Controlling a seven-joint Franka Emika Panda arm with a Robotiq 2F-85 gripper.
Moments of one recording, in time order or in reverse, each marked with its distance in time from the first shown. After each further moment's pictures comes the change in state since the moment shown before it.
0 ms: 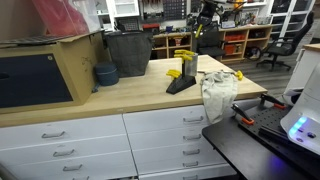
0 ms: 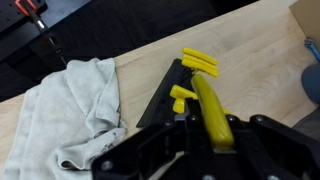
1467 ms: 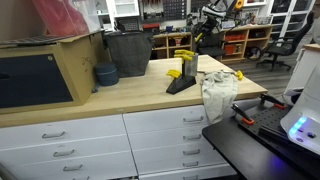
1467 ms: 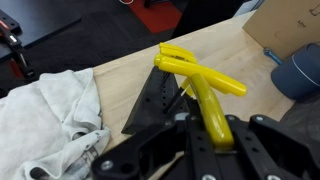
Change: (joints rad) arm -0.154 0.406 -0.041 0.360 0.220 -0.290 -0.088
